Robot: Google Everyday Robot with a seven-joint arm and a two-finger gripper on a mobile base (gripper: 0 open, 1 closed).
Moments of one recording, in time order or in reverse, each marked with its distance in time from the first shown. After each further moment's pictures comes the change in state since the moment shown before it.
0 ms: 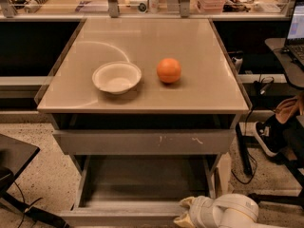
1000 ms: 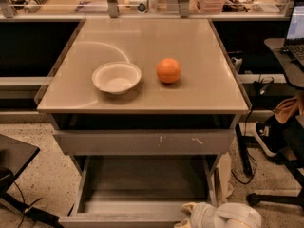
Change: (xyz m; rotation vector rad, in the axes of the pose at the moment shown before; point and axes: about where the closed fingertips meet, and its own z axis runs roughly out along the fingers) arm 0.009 0.013 -0.007 0.024 -0.008 0.003
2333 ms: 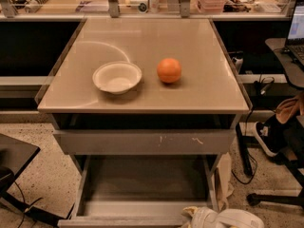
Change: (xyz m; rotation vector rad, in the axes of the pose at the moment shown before) arm 0.005 0.010 -0.005 0.013 -0.006 0.002
